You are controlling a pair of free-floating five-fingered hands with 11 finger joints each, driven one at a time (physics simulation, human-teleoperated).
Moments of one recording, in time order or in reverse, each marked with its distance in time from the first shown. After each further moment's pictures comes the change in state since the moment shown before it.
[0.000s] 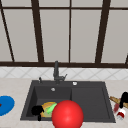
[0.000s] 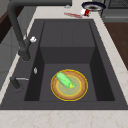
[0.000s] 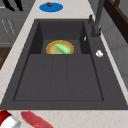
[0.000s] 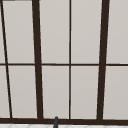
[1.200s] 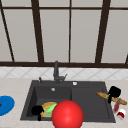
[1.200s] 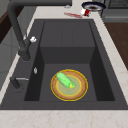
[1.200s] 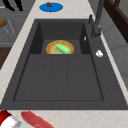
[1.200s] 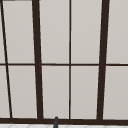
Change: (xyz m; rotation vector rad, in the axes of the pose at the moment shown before) left hand 0.000 0.000 0.000 0.000 0.000 0.000; right hand 0.078 -0.023 0.063 0.006 -0.188 0.004
